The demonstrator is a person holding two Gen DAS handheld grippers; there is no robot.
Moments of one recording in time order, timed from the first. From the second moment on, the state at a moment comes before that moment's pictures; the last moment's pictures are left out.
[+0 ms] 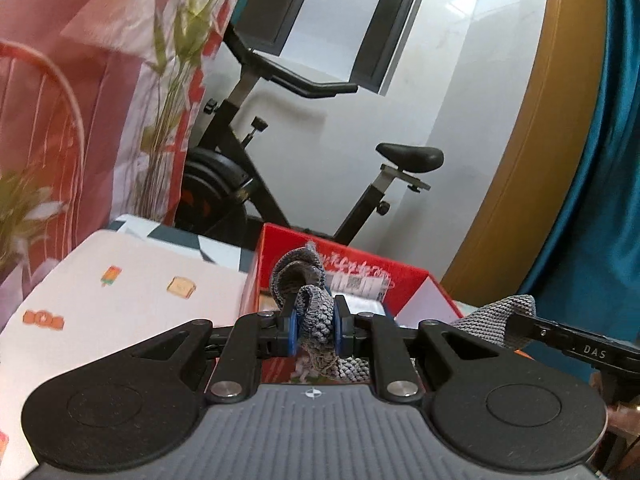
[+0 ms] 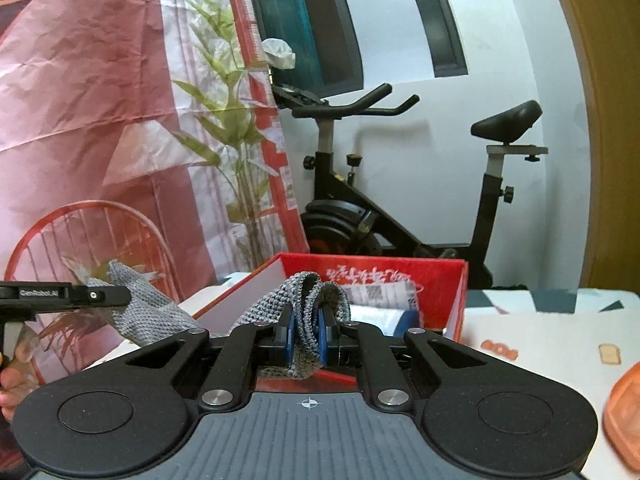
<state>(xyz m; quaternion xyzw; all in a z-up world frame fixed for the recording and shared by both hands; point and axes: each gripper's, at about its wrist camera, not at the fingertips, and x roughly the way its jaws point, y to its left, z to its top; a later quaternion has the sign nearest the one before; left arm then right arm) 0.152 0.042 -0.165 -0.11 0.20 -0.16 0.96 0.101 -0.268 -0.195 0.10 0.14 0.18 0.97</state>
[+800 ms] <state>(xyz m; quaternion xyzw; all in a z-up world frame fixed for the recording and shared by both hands) 0.284 -0.016 -0.172 -0.03 0.28 -0.16 0.95 0.230 -0.269 -0.198 0.00 0.21 0.14 0.97</state>
